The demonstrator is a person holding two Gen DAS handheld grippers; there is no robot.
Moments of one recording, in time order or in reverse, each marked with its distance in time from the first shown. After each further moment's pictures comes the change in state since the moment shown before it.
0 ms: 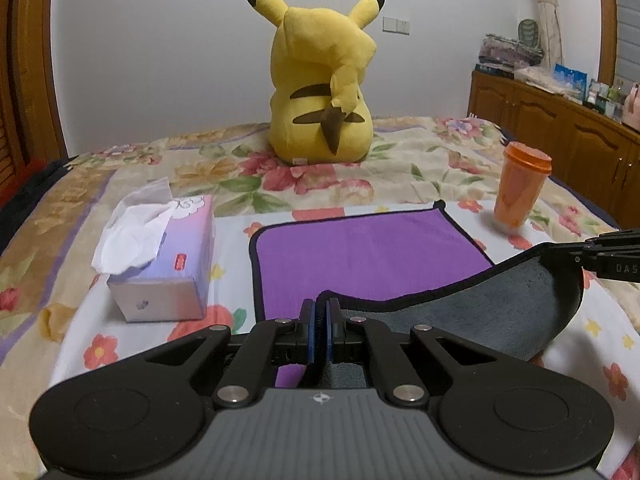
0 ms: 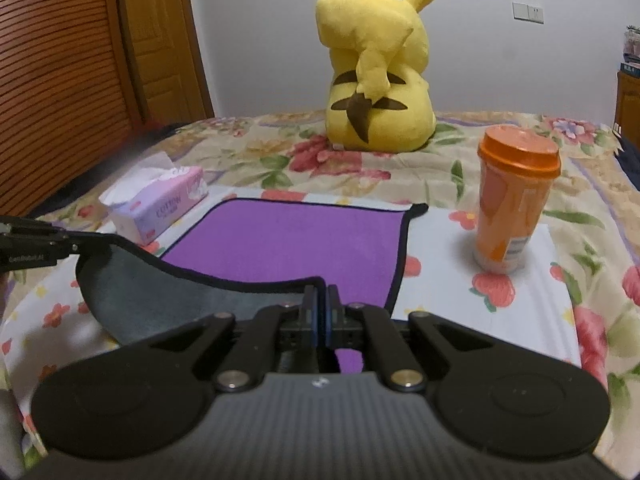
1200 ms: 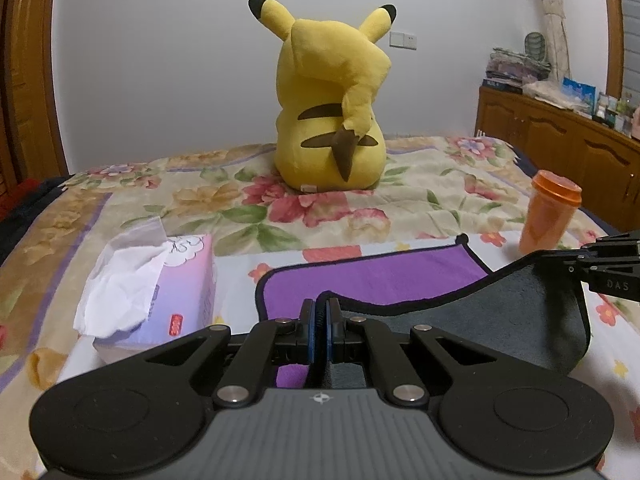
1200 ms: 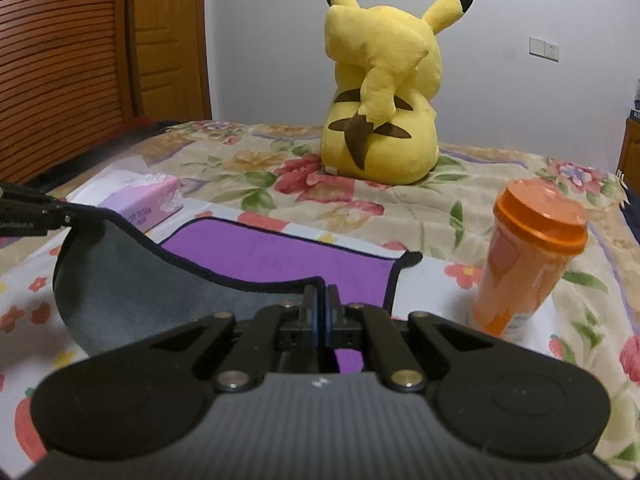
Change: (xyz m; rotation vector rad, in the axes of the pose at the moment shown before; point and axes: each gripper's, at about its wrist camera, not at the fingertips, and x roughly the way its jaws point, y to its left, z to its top) left arm 0.043 0.015 0.031 0.001 -0.050 0.012; right arm 0.044 -0.007 0.028 -0.118 -0.045 -0.042
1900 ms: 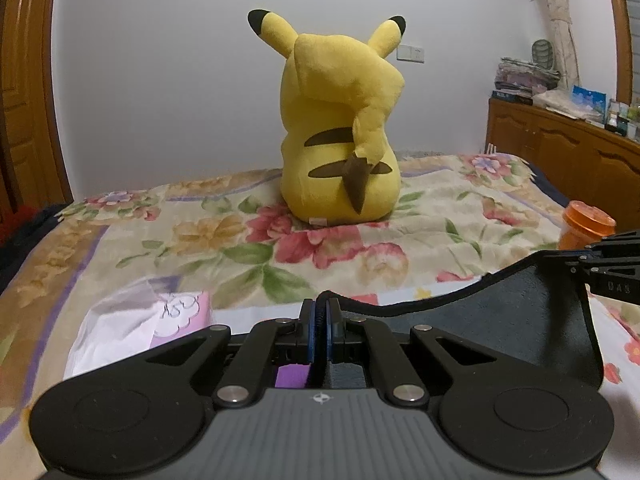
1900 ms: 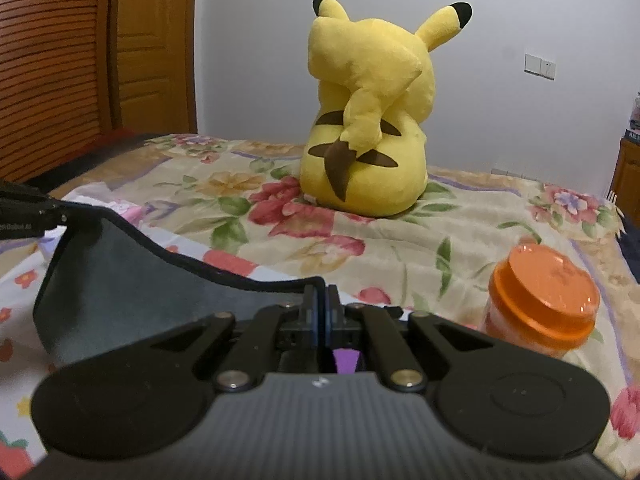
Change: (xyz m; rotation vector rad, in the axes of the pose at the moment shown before) left arm 0.045 0.003 0.039 0.012 -0.053 0.036; right arm 0.037 -0.016 0.036 -0.027 -0.030 -0.048
